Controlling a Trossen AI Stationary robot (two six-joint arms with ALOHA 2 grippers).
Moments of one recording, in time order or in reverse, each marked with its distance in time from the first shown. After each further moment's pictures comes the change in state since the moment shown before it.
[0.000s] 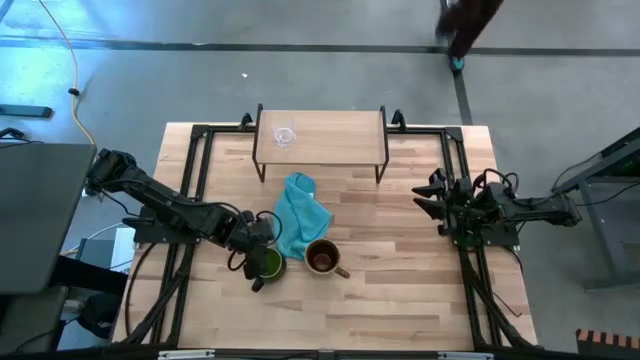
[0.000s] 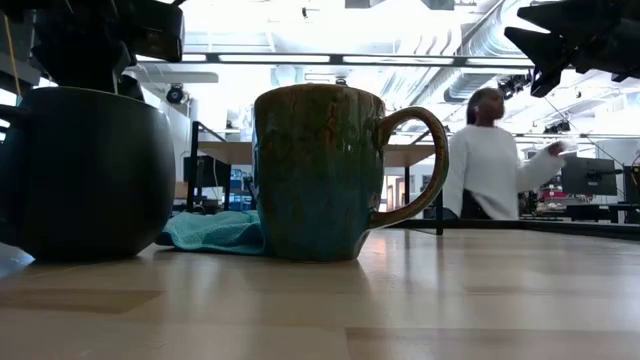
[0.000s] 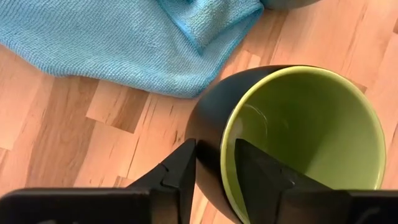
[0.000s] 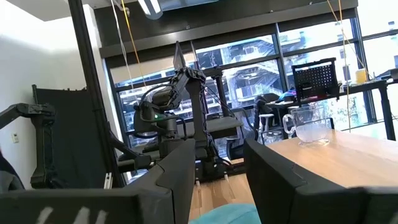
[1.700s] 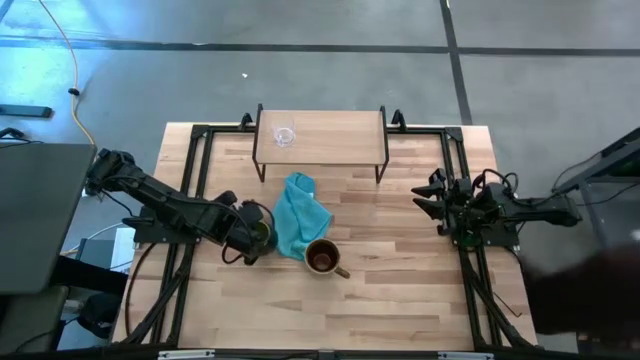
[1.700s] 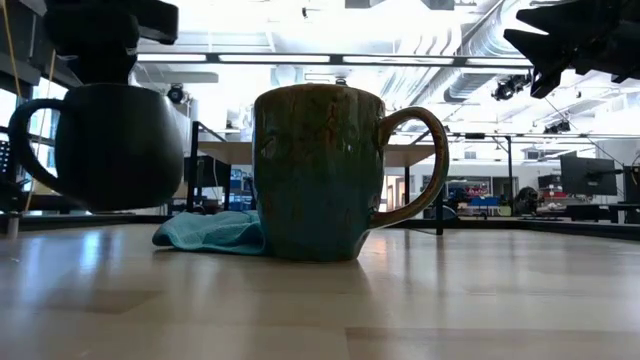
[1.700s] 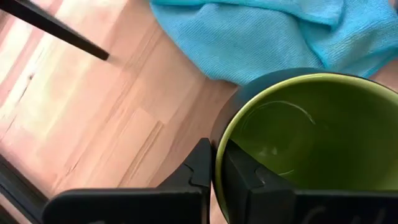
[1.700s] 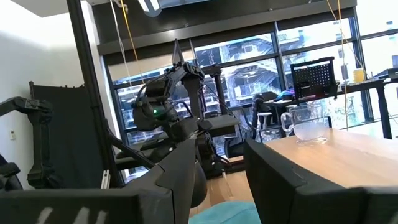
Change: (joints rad) left arm 0.002 -0.002 0.130 -0.423 -0.317 -0.172; right arm 0.000 0.000 0.000 -0.010 0.004 -0.008
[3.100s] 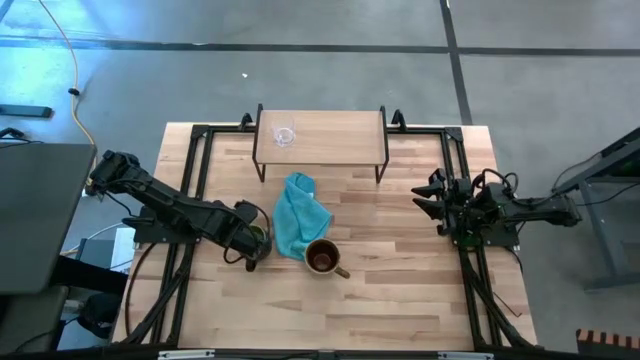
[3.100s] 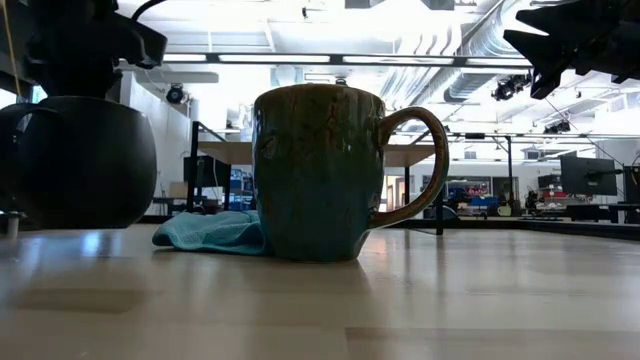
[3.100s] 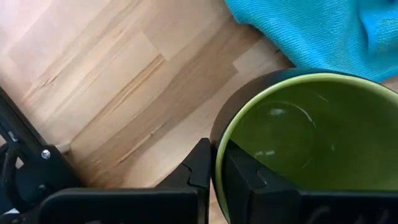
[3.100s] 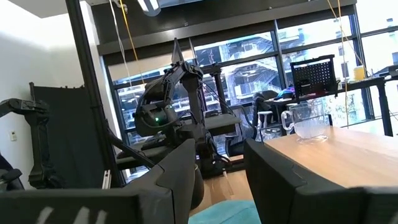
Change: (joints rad) left arm -0.001 0.050 0.000 -0.070 0.160 -0.318; right arm 0.000 0.000 0.000 -0.004 0.001 0.011
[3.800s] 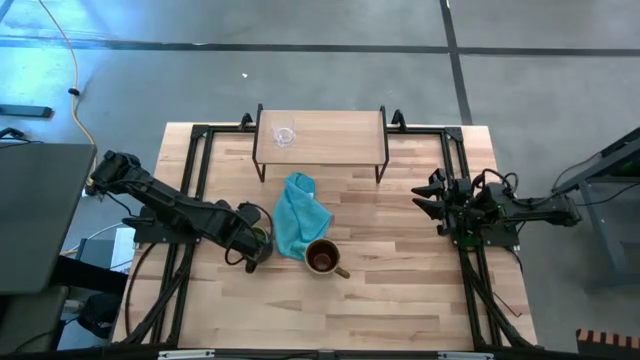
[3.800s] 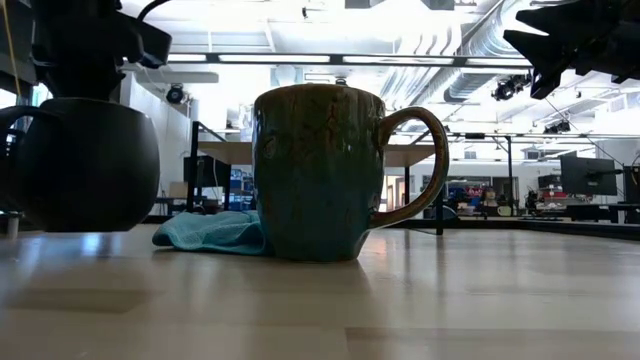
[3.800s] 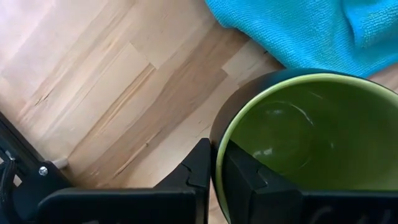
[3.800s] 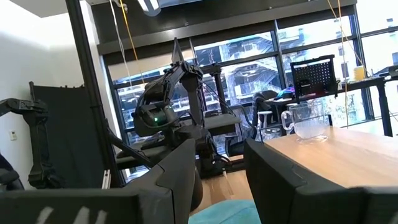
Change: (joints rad) left arm 0.000 0.013 0.000 0.036 -0.009 0.073; right arm 0.000 0.000 0.000 -0.001 0.000 -0.003
